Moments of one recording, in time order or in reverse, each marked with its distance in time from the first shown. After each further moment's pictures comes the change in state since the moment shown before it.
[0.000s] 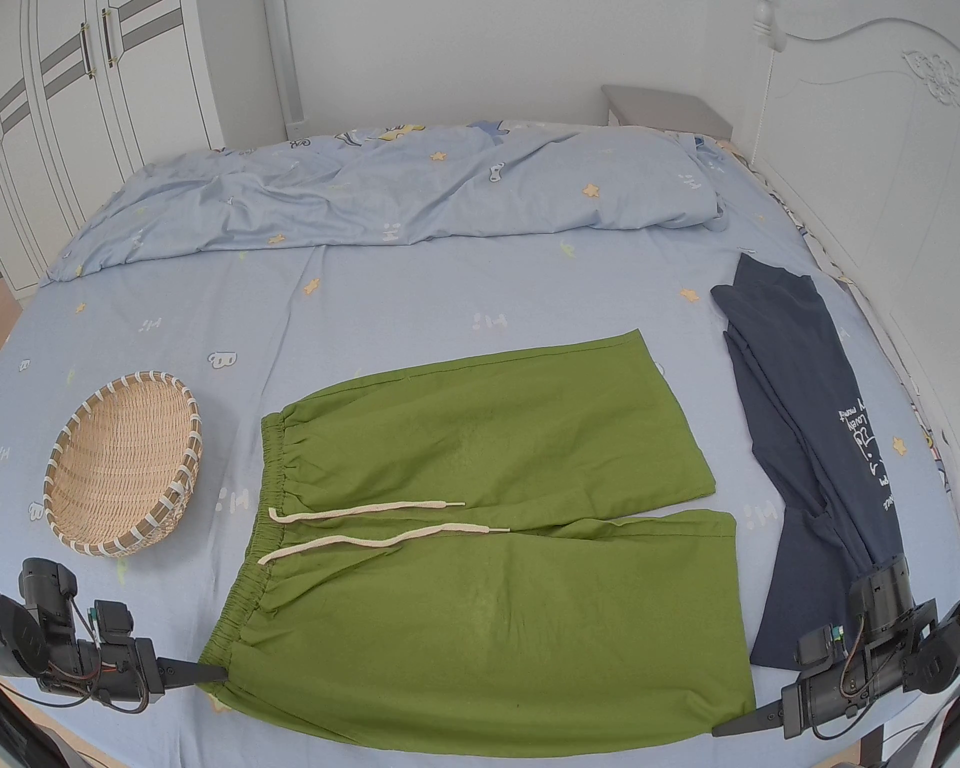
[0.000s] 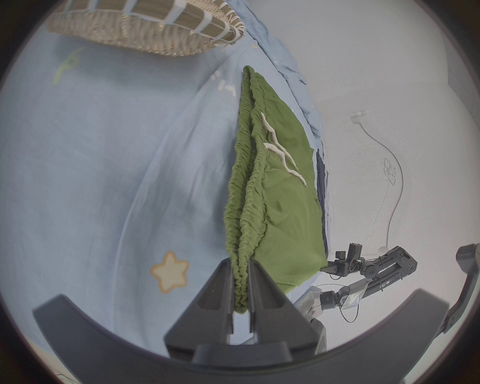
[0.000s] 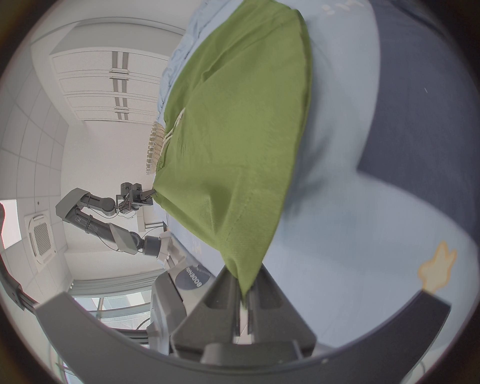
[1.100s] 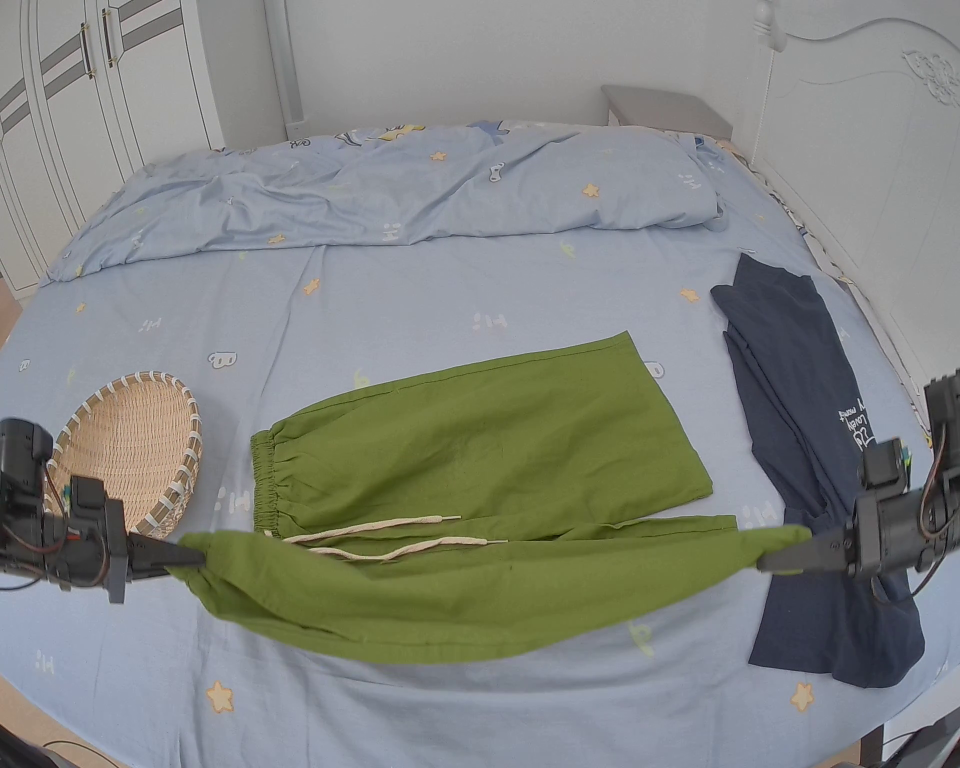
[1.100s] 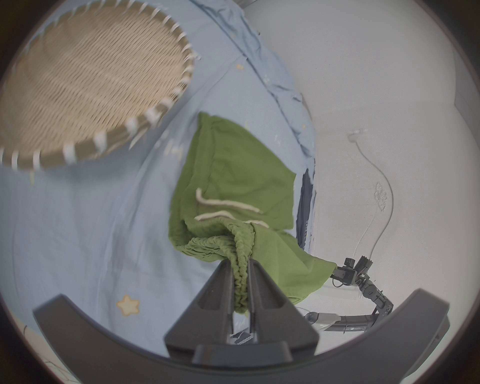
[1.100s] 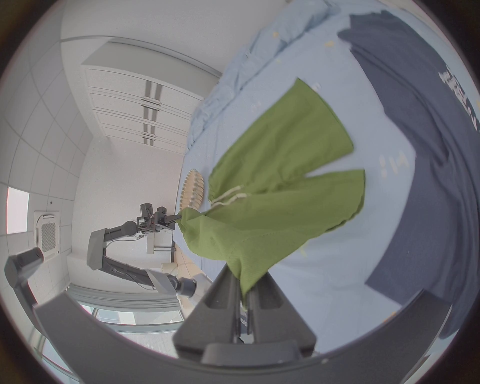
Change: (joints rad) left arm -0.153 -0.194 -0.512 0.495 0.054 -0.329; right arm -0.002 -0.379 -0.667 0.727 -0.004 0.146
